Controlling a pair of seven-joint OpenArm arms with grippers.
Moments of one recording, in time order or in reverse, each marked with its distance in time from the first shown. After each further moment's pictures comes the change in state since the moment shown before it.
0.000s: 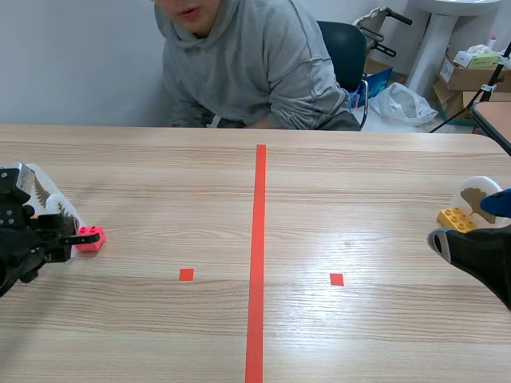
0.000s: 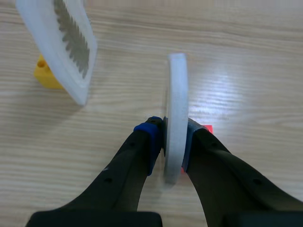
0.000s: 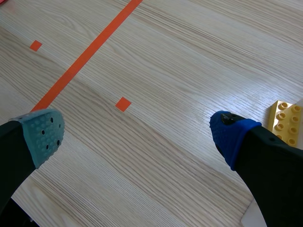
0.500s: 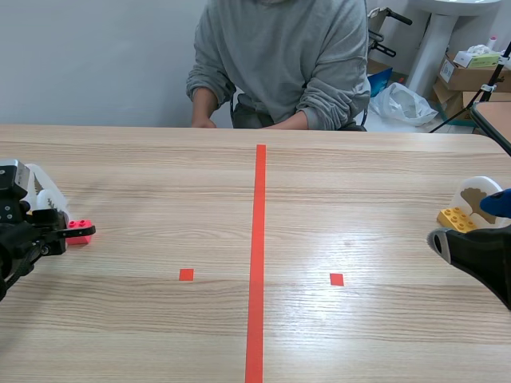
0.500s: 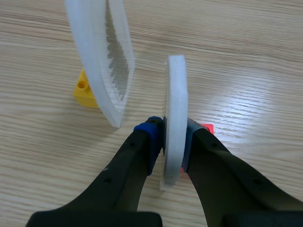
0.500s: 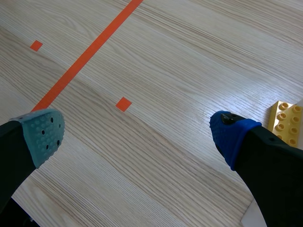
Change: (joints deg) left arm -4.5 0.0 0.1 -7.3 2.8 5.7 -4.3; right arm 0.0 0.0 0.0 0.0 0.0 0.0 0.0
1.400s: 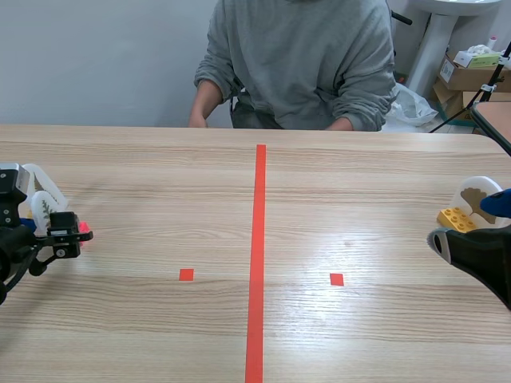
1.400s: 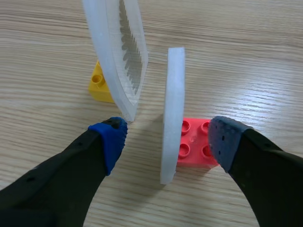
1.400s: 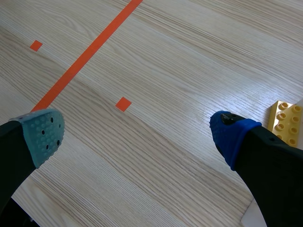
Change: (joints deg) left arm 0.3 0.0 0.0 0.0 2.6 1.3 -0.2; right arm 0.0 0.0 0.0 0.0 0.0 0.0 0.0
